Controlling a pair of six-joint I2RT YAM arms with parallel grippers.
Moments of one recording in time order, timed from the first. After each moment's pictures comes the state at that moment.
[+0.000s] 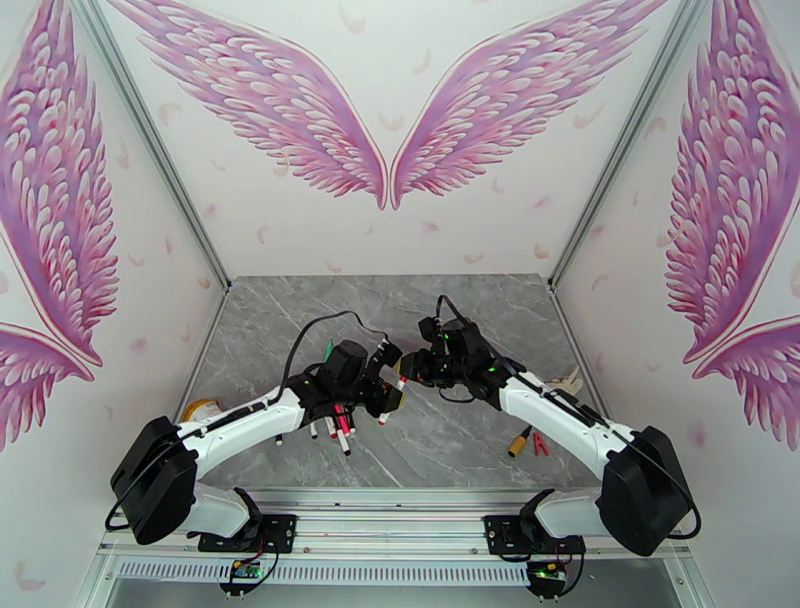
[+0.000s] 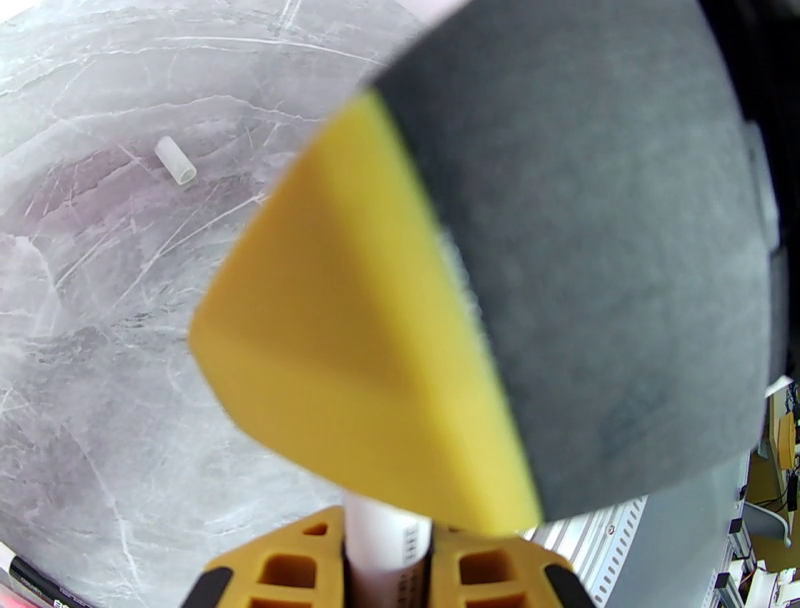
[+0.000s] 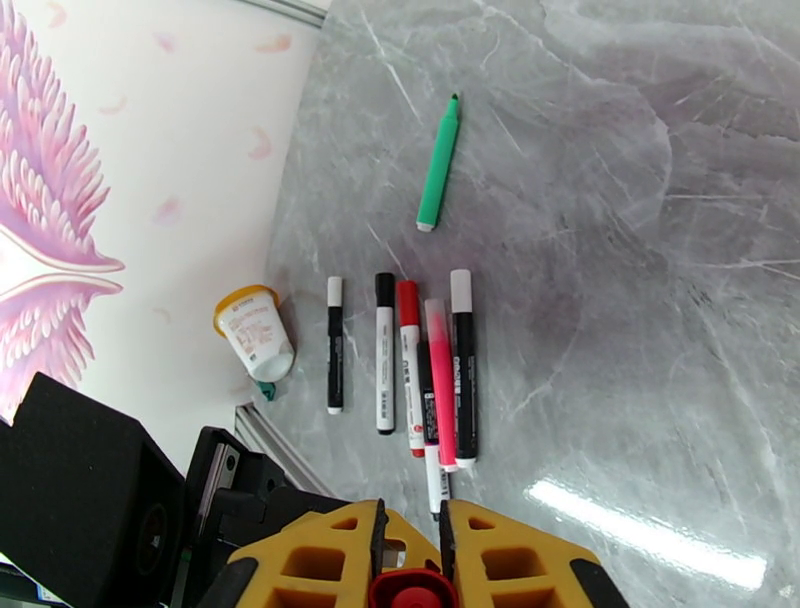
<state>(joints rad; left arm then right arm) -0.77 1.44 0.91 -0.16 0.41 -0.29 0.54 1.38 0.97 -0.25 -0.49 0.76</state>
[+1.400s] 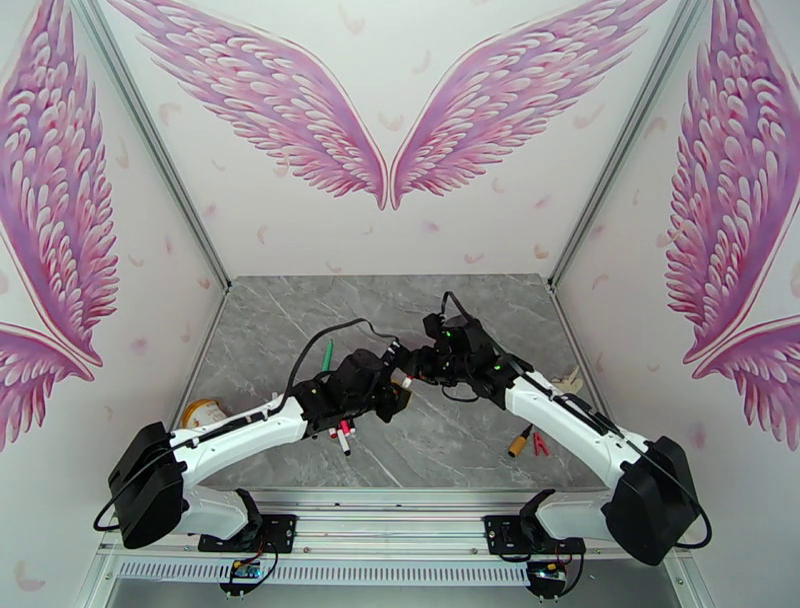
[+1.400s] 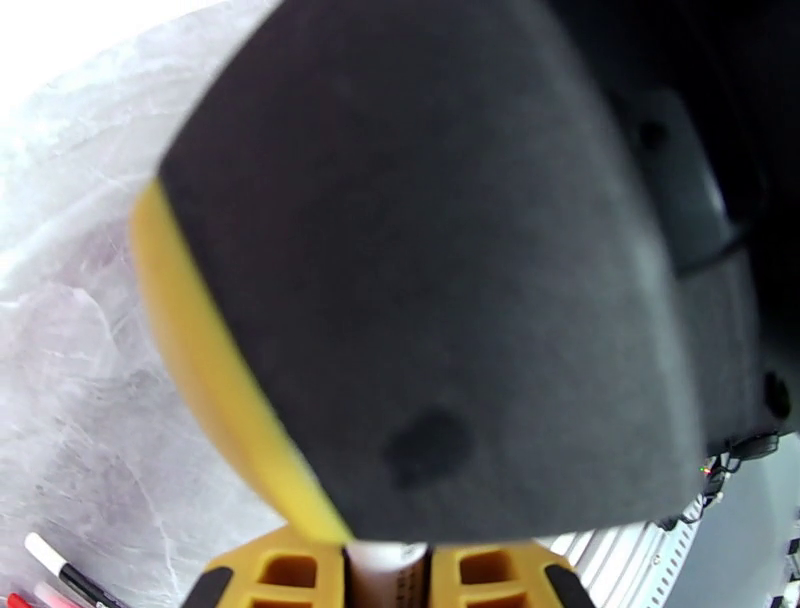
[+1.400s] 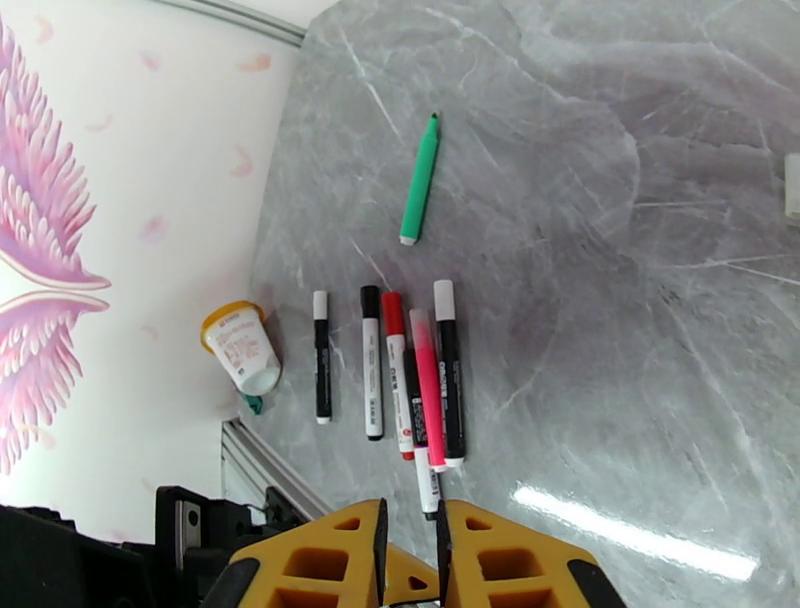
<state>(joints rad) -0.91 1.41 0.96 -0.19 0.10 -0.26 0.54 1.34 1.02 -0.37 -0.40 0.76</state>
